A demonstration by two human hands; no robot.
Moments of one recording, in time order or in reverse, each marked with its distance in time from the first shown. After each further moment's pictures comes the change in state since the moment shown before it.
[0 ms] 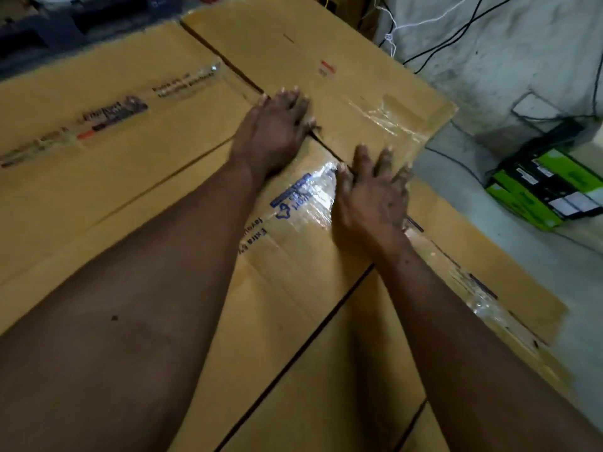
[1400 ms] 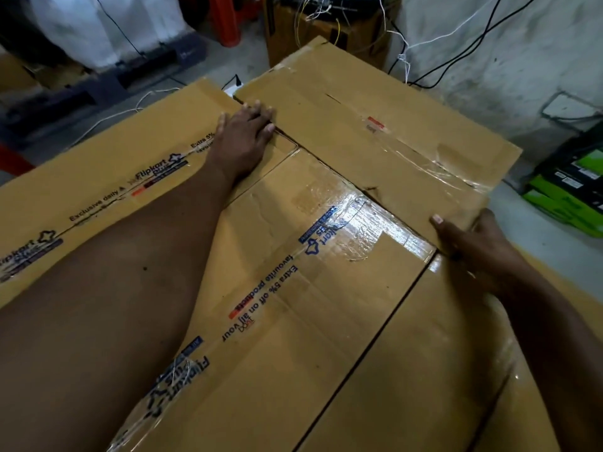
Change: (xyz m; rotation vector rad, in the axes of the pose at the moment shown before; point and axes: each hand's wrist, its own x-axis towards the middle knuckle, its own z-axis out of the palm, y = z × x) left_hand 0.036 -0.120 -0.021 -0.025 0.045 -0.075; right_hand 0.013 0.109 -0.050 0.846 -0.203 0.354
